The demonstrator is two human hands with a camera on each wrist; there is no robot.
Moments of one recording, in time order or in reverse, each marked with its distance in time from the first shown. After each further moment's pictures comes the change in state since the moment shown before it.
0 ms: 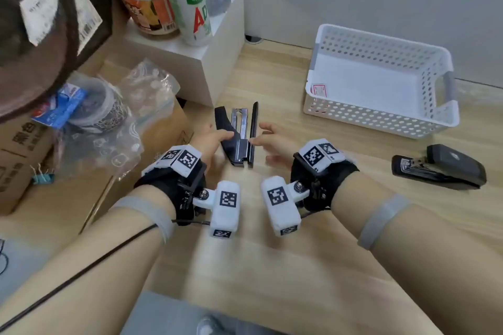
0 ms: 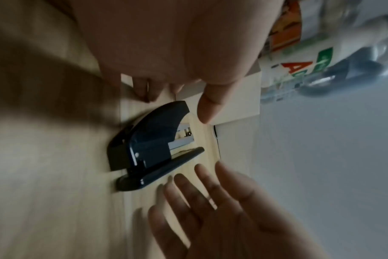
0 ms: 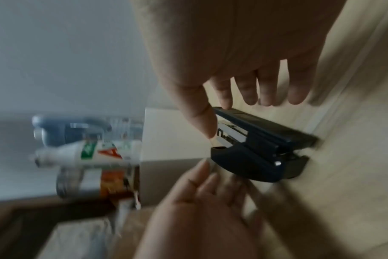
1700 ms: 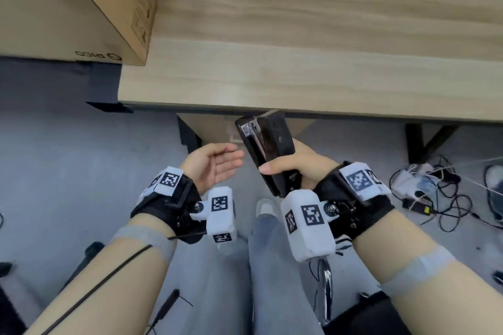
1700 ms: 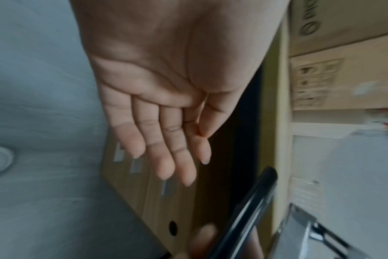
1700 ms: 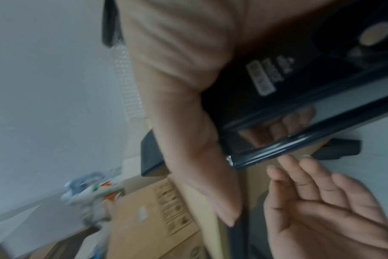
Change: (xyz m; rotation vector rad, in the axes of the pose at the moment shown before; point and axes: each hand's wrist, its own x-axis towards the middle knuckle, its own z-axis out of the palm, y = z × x) left_hand -0.146 -0.307 -0.064 -0.242 -0.448 -0.337; right_hand -0.201 0.265 0.166 0.442 -0.120 -0.013
